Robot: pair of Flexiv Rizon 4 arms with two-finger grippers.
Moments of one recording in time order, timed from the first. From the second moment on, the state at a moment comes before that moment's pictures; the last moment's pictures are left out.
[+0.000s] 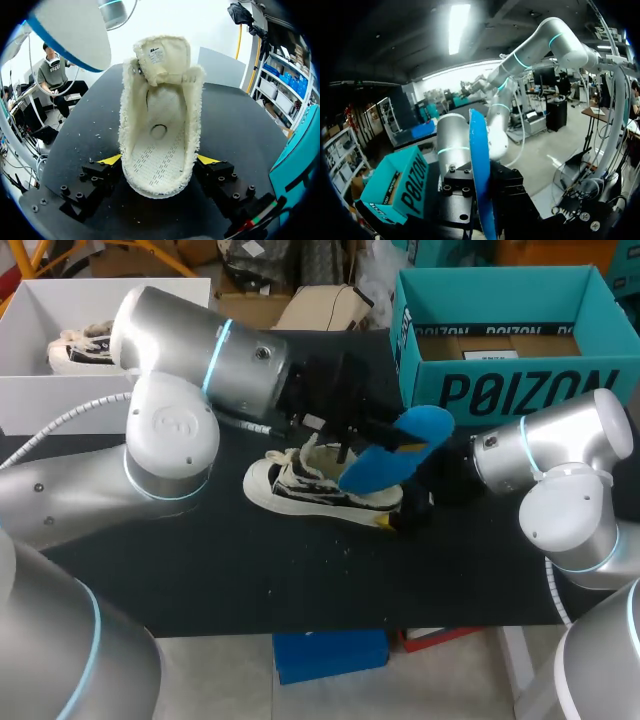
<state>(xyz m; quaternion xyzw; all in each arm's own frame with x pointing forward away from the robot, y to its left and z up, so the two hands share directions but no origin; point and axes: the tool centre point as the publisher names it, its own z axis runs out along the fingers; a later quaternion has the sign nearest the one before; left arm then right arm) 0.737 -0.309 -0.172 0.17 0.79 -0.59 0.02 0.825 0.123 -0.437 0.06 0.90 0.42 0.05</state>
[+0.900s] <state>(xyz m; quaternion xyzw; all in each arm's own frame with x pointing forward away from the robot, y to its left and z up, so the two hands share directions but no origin) 0.696 -0.280 -0.088 -0.01 0.70 -0.70 -0.10 0.825 0.123 -0.438 0.06 0.90 0.42 0.05</state>
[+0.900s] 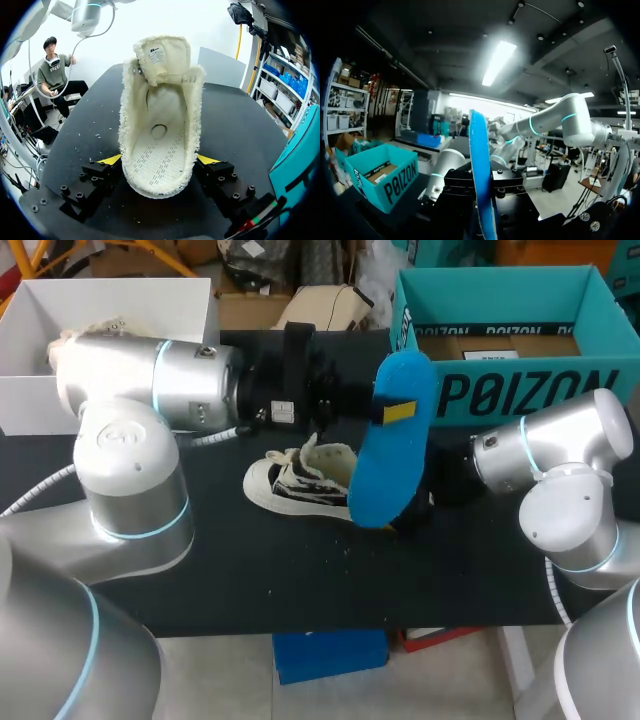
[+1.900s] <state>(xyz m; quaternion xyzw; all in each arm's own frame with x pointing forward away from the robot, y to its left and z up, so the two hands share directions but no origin) 0.664 -0.282 0.003 -0.07 0.67 -0.72 -0.16 0.825 0.123 -0.438 0.06 0.90 0.42 0.05</state>
